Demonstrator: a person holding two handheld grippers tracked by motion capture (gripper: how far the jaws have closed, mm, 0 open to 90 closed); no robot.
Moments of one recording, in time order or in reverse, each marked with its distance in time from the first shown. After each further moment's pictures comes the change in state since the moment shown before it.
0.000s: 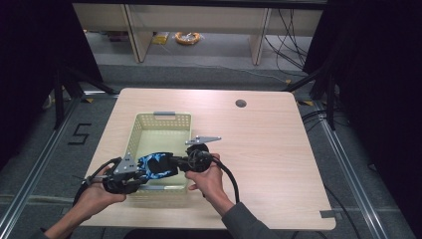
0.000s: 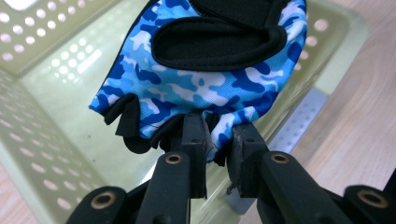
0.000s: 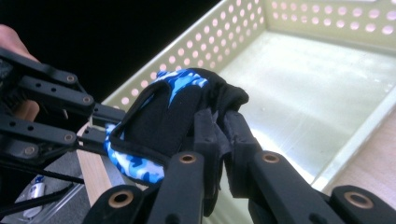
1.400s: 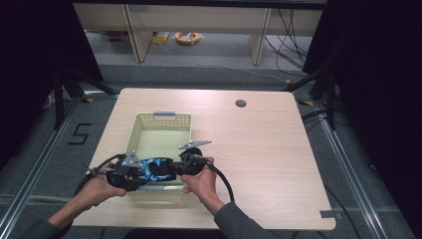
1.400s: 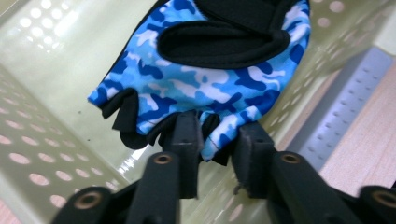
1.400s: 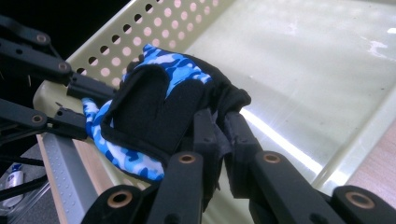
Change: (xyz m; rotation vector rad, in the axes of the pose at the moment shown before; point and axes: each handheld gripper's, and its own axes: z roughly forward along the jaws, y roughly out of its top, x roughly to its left) left arm 0.019 0.001 0.018 0.178 -0.072 -0.010; right arm -0.006 -0.012 0.029 0.095 -0.095 0.006
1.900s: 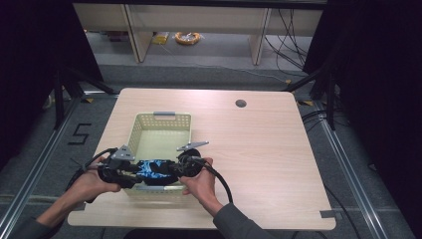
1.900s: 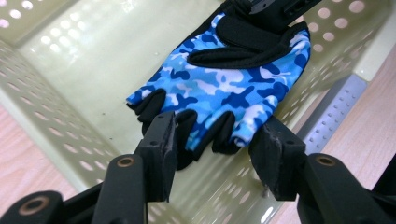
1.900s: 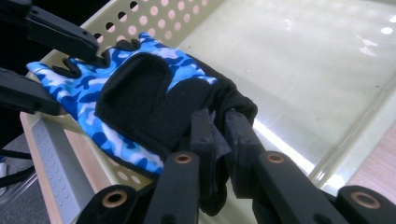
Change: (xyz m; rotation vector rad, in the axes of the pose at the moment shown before) left arm 0.011 0.004 -0.025 -0.045 0.007 -0.023; right arm 0.006 -0.001 0.001 0.020 -0.029 -0.028
